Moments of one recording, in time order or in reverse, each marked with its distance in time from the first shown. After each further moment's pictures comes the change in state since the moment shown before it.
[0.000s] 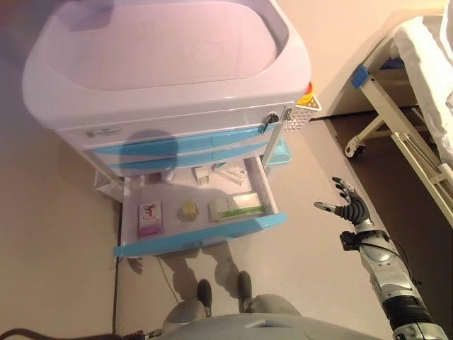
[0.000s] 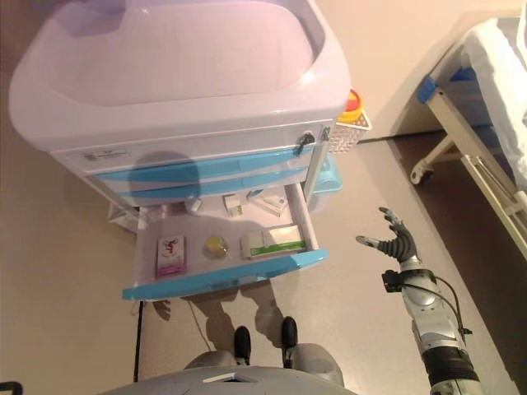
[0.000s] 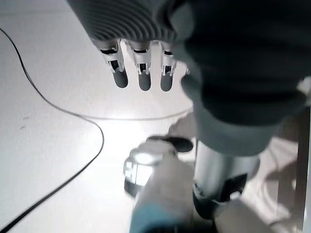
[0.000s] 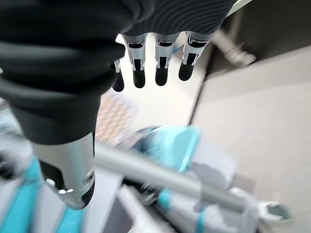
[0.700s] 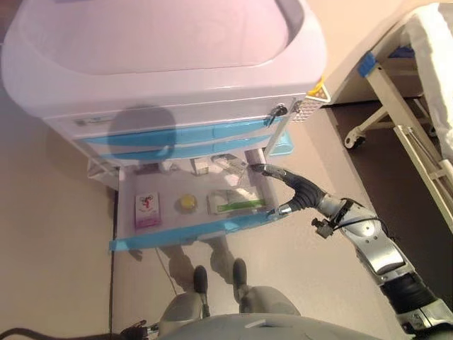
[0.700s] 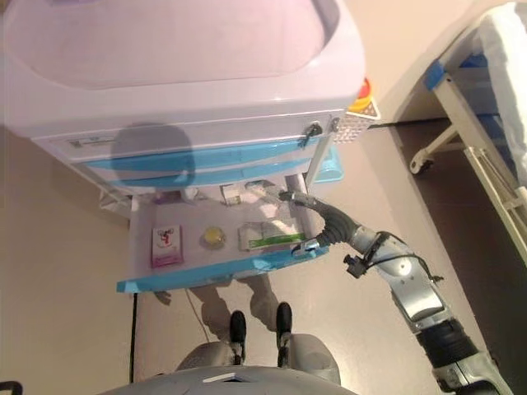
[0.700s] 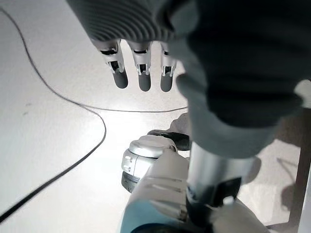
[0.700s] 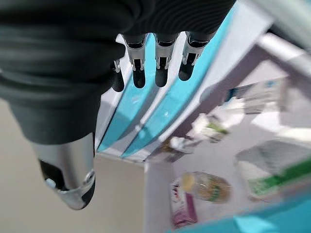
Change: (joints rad) left arm -0.030 0.021 -0.060 -0.002 -0.108 -0.043 -0.013; right arm -0.224 -0.134 0.269 -0.316 0.086 -0.031 0.430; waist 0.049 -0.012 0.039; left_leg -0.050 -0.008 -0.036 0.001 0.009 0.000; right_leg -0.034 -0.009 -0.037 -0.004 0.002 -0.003
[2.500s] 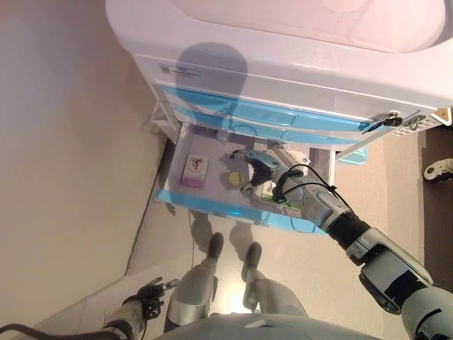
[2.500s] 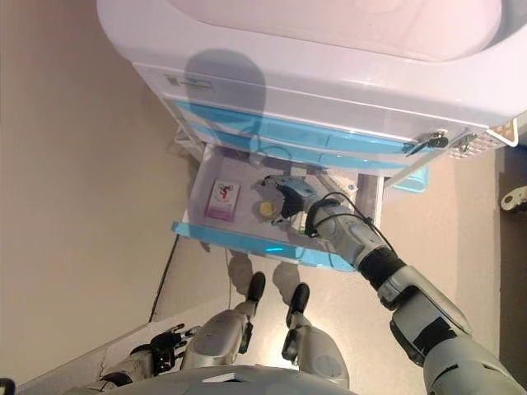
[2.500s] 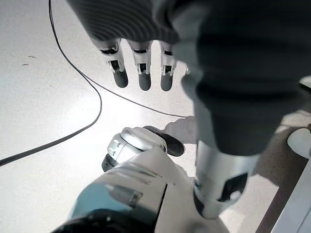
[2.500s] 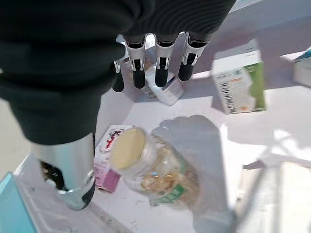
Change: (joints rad) left arm -0.132 -0.033 -0.057 -0.073 -0.039 0.002 0.030; right arm -0.473 0.176 0.420 0.541 -0.564 0.138 -0.385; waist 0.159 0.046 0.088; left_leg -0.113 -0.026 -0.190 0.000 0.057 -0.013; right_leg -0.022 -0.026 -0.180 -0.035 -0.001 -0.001
